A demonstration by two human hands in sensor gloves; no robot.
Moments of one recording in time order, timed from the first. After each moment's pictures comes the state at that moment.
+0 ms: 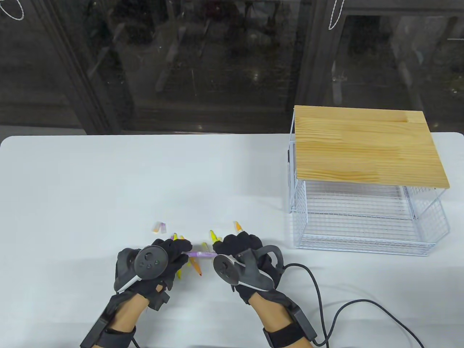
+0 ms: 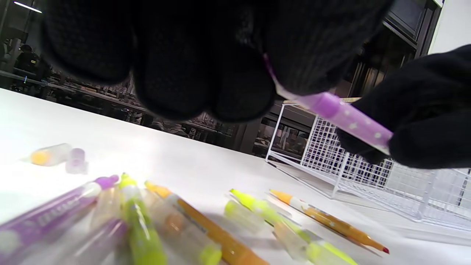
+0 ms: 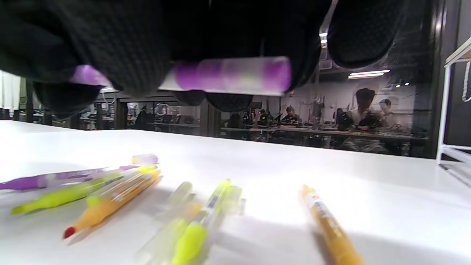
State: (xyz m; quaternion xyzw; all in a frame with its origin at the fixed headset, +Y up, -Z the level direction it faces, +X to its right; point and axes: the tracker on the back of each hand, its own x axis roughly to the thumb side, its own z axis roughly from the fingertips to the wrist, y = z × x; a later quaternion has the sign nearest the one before) left_hand -0.230 -0.703 -0.304 0.08 -0.18 0.16 0.97; right_hand -0.018 -0.697 -0.291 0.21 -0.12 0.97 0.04
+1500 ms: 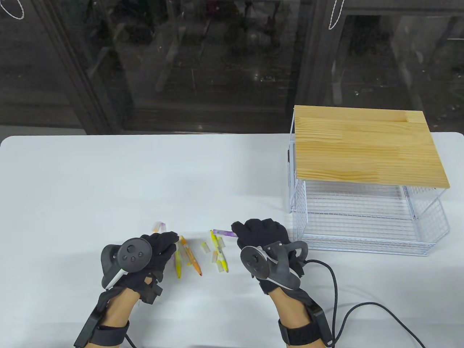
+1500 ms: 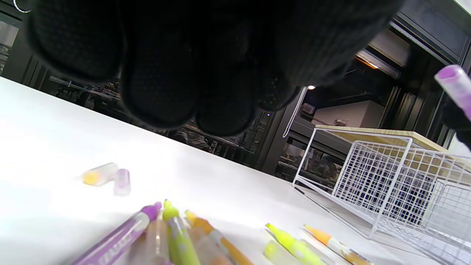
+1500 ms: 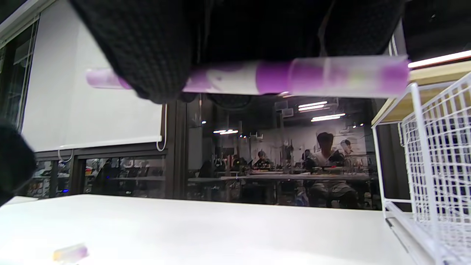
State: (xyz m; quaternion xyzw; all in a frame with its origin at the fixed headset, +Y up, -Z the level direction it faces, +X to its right) left_hand -0.265 -0.697 -0.314 0.09 -0.12 0.20 0.97; right_hand 0.046 -0.652 -0.289 0.13 -0.24 0.96 0.09
